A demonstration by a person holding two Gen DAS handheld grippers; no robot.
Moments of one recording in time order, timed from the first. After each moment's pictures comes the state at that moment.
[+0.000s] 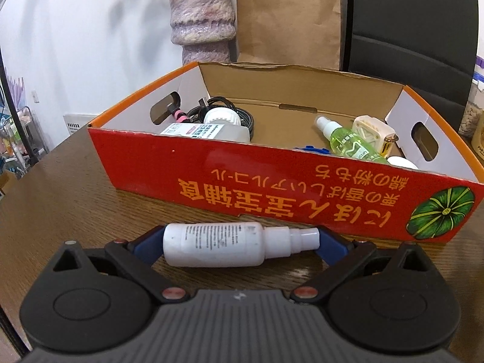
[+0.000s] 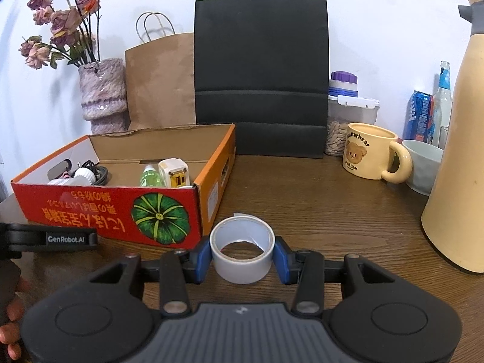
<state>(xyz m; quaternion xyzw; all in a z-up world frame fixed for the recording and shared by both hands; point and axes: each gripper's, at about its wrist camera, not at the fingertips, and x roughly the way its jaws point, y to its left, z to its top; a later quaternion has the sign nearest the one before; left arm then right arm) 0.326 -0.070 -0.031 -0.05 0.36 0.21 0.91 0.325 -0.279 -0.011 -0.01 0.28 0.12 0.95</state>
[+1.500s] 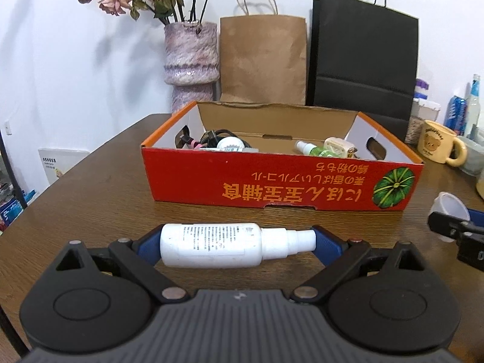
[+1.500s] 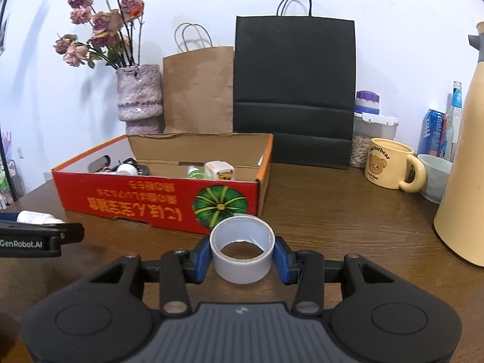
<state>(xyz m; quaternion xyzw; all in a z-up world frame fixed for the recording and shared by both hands) 0.226 -0.037 0.000 -0.03 0.28 0.11 0.95 0.272 -0.251 -0.003 -0.03 0.25 0.16 0.95</state>
